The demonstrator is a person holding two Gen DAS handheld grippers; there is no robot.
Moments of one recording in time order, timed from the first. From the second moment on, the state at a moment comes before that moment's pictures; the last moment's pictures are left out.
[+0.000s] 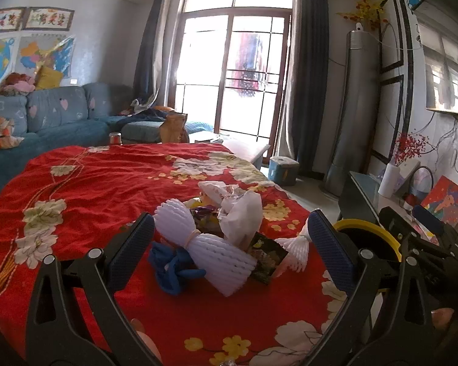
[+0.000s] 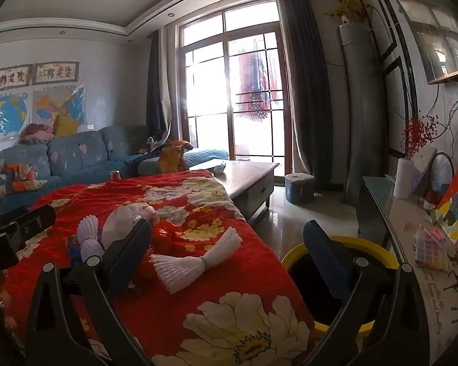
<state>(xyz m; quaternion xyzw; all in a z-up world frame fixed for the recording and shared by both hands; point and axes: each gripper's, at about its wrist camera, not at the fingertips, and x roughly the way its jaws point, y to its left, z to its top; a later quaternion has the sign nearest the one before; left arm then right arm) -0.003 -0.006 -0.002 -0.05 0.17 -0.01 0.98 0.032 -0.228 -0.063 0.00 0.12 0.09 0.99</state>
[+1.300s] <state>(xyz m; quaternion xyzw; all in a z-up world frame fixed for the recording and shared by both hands) 0.005 0.006 -0.010 -0.07 0.18 0.00 0.98 0.044 -0.223 -0.080 0.00 0.14 0.10 0.99</state>
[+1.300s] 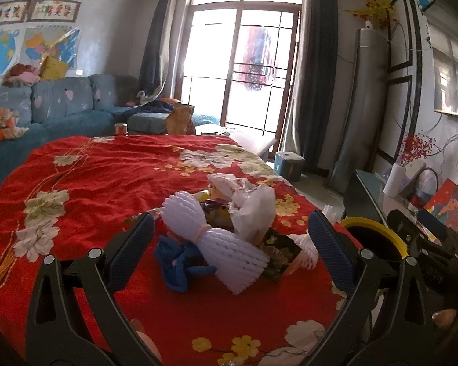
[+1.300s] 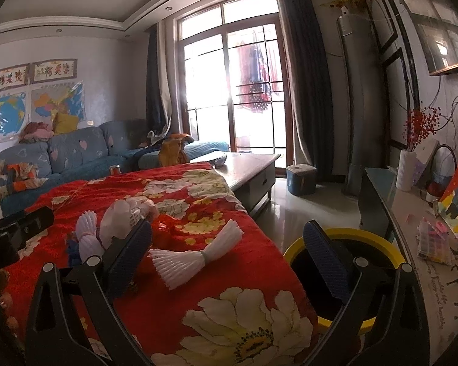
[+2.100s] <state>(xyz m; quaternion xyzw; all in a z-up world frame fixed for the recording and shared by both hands) 0.039 0.088 -0.012 -0.12 0.22 0.08 0.96 0.082 -0.144 -0.067 -0.02 0.22 0.22 0.95</state>
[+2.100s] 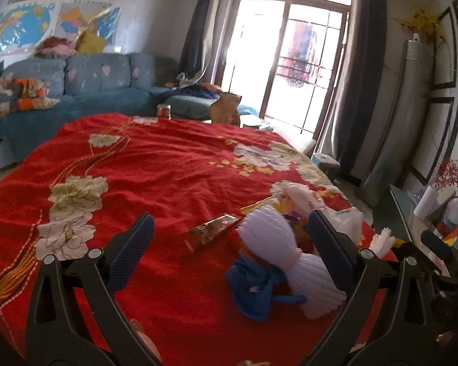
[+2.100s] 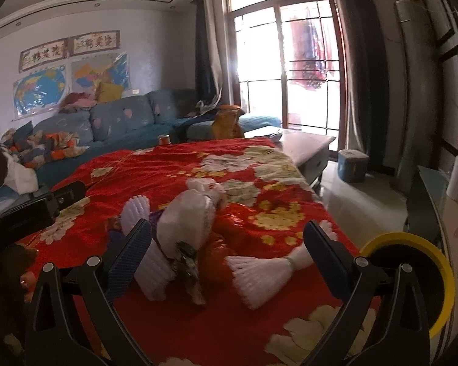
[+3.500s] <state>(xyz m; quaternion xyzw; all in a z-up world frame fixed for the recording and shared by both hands) 0.130 0.113 -0.062 -0.28 0.36 -0.07 0.89 0.158 -0.107 -0.087 0.04 0.32 0.31 0.89</state>
